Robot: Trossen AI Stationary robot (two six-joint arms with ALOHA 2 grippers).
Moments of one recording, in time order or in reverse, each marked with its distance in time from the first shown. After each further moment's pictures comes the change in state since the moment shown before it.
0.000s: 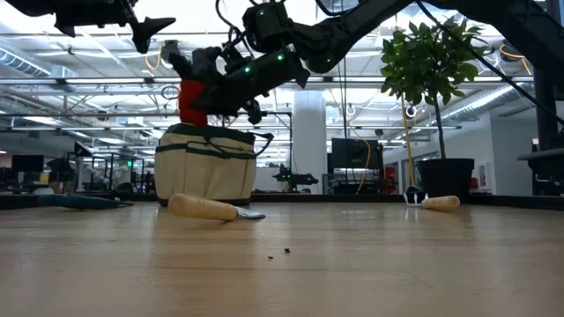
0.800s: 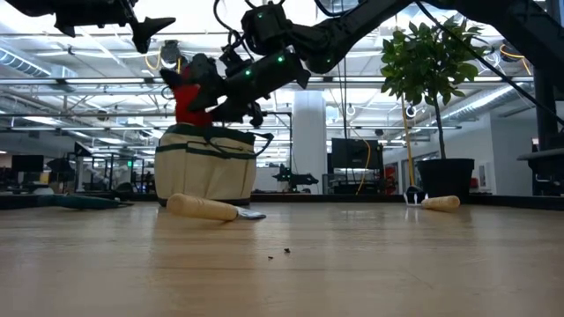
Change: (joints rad) left arm 0.000 0.000 0.000 0.000 0.007 -0.003; right arm 0.000 0.000 0.000 -0.039 -0.001 -0.003
